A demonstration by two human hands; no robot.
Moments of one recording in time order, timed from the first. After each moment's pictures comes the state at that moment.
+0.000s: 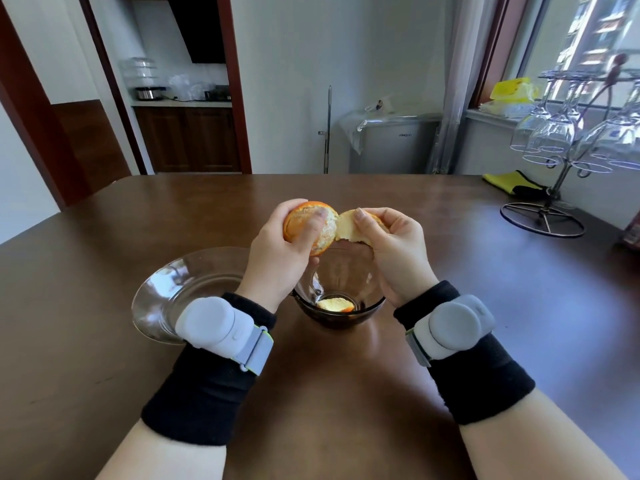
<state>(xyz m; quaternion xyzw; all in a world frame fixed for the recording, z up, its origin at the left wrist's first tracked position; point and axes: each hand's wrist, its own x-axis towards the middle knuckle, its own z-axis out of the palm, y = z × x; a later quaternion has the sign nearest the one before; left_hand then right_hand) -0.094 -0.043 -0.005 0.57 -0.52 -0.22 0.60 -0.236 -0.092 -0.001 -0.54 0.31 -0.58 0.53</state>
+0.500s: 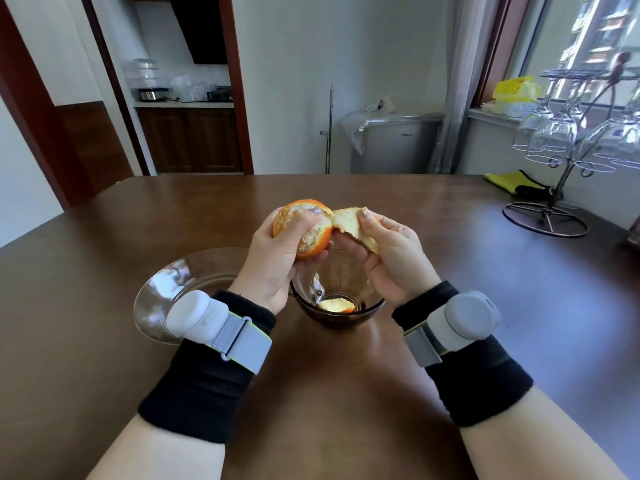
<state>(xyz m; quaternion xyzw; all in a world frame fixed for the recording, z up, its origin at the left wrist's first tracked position) -0.101 -0.032 0.007 0.43 -0.35 -0.47 0.69 -0.235 -0.088 0.006 -0.38 0.20 -0.52 0.74</state>
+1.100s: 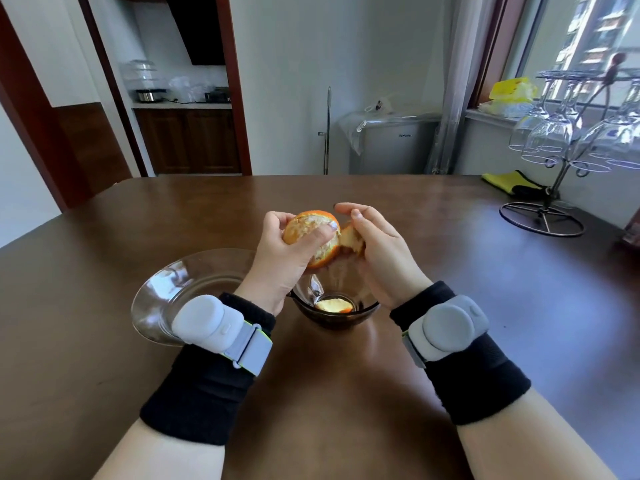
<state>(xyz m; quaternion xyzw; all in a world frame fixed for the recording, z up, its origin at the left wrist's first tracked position) -0.103 -0.041 -0.002 0.53 -0.44 -0.36 0.63 -0.229 -0.082 0.005 -0.56 0.28 -0.48 0.62</state>
